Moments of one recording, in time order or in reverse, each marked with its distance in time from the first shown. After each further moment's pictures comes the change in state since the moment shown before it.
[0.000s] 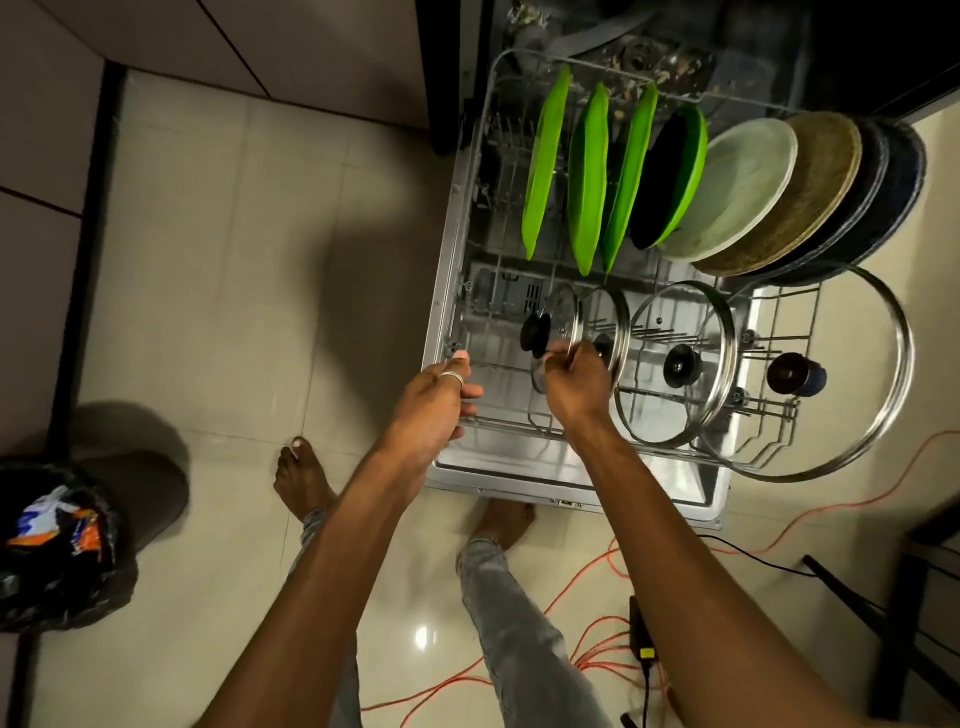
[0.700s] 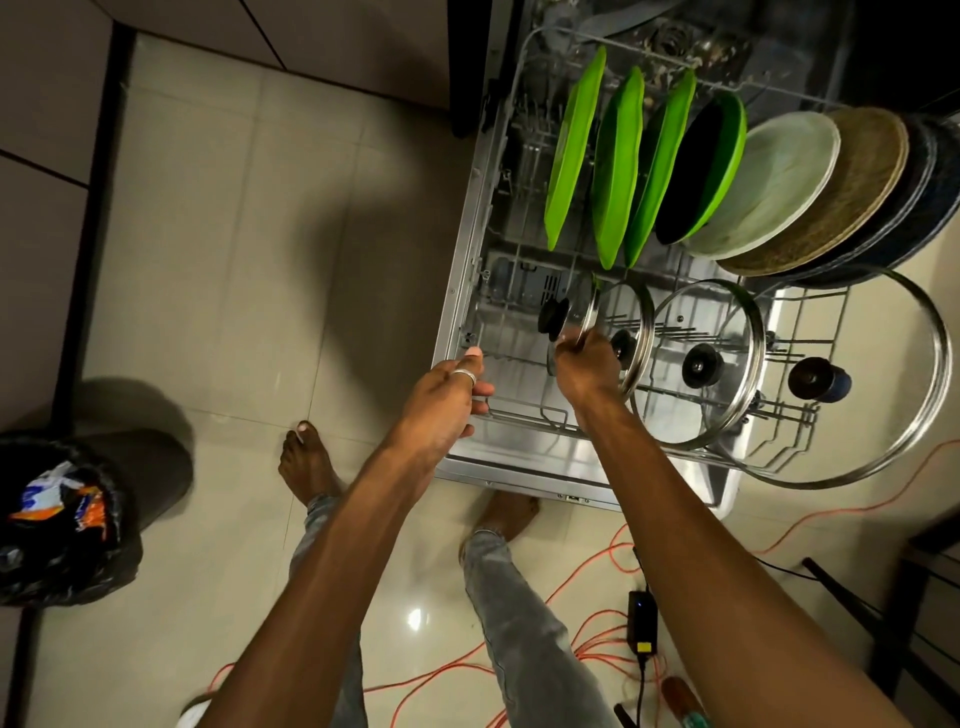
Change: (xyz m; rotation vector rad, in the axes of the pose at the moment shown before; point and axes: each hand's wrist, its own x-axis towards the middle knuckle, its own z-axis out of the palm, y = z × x) left_hand 0.001 -0.005 -0.013 0.003 -0.033 -0.021; right_hand 0.025 -0.001 0.017 -0.083 -0.027 0.094
